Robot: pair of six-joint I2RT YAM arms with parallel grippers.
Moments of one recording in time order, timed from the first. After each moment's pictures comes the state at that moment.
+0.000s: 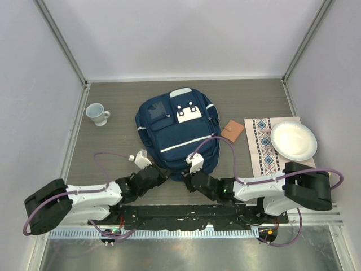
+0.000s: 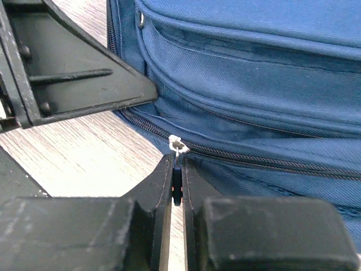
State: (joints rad) left arm -1.03 1.06 0.20 0.26 -0.44 -1.36; right arm 1.31 1.38 0.46 0.36 0.50 0.54
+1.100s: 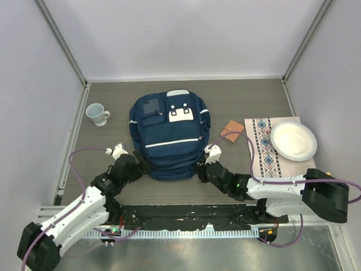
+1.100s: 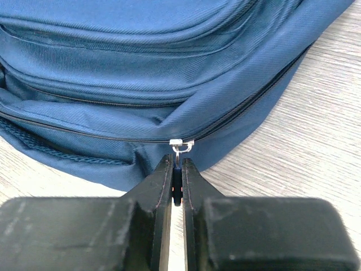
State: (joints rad) left arm -0.59 0.69 0.30 -0.37 -0.26 -1.02; right arm 1.14 1.18 0.34 0.30 0.49 0.57
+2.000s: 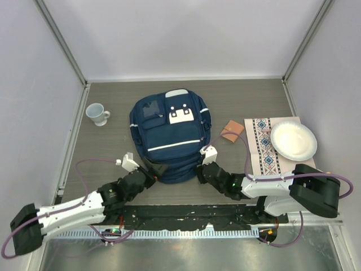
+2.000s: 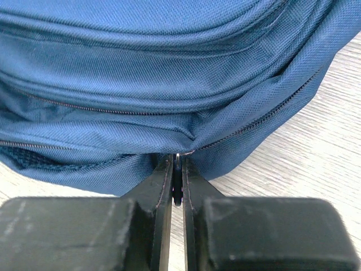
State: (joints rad) left arm -0.98 0.59 0.15 -0.07 -0.45 -1.42; right arm 1.14 1.28 0.35 0.36 0.46 0.53
